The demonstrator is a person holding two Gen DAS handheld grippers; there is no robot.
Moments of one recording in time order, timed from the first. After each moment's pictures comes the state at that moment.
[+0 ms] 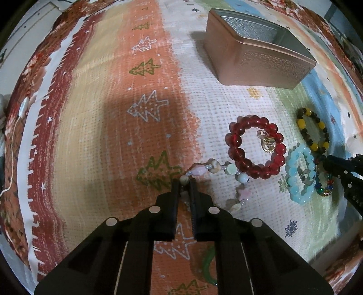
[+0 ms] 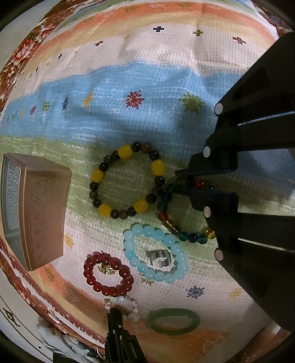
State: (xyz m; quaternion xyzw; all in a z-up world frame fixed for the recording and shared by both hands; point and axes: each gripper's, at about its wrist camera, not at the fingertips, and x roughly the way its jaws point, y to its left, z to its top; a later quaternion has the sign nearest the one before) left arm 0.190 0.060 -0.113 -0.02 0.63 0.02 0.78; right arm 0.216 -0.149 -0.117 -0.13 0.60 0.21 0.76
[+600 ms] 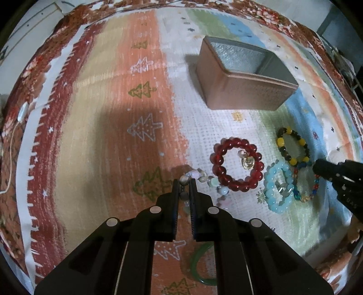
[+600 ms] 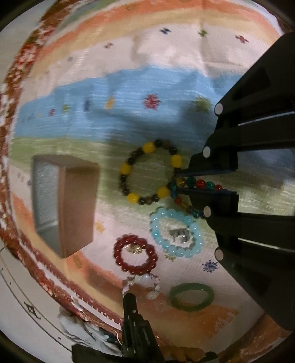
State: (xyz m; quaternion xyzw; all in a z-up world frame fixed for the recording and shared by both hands) left arm 0.183 0.067 -0.079 -0.05 0.59 -0.01 0.81; right arm 0.217 -0.154 -0.075 -0.10 0.54 0.24 0.80
